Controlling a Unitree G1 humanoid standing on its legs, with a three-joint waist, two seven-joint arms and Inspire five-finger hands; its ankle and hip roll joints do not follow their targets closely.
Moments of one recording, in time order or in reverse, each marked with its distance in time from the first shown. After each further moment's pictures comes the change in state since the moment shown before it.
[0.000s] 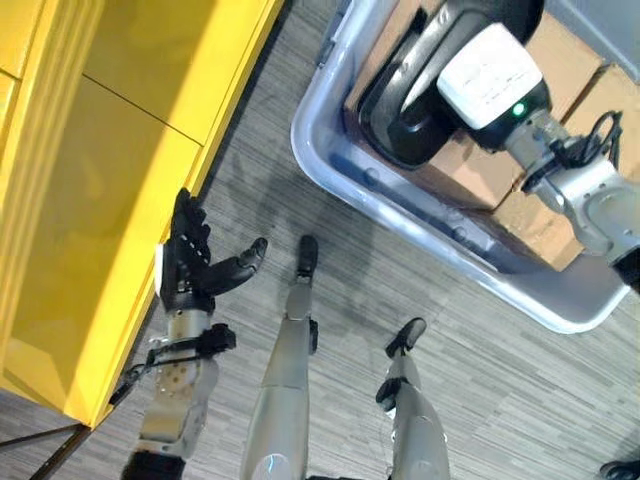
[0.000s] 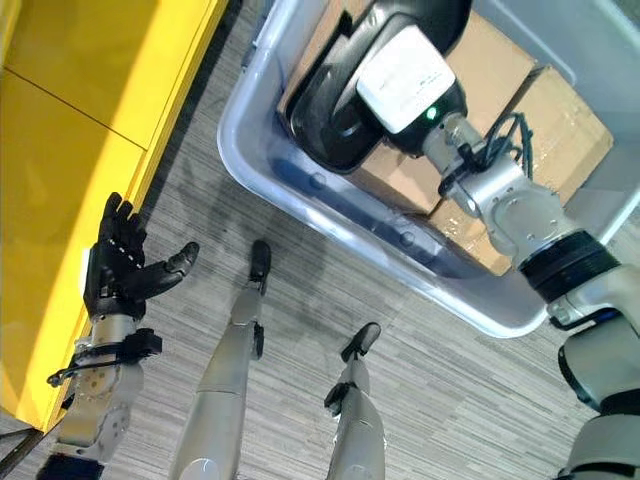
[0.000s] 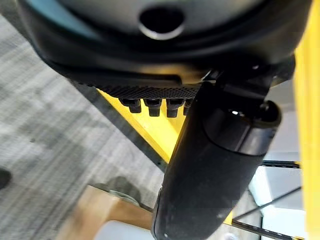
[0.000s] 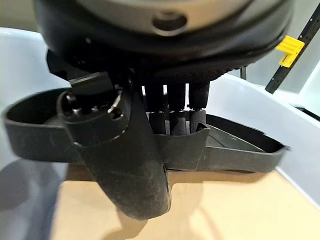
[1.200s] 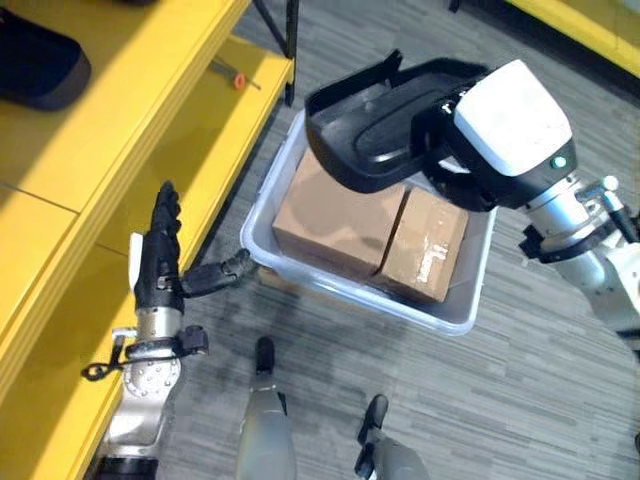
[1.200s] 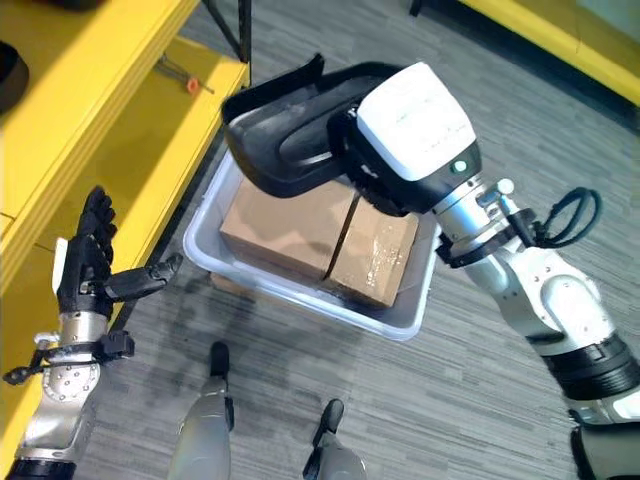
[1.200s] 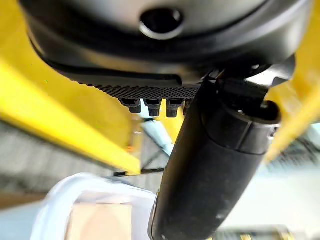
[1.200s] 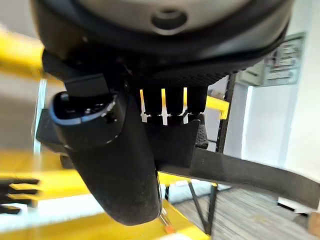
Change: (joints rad) left arm 0.011 0.110 0.139 -0.017 0.357 0.096 -0.061; right arm 0.547 0.061 -0.595 -0.577 0.333 -0.198 0.107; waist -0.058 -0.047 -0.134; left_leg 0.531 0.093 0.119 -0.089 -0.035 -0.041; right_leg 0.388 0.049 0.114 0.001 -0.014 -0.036
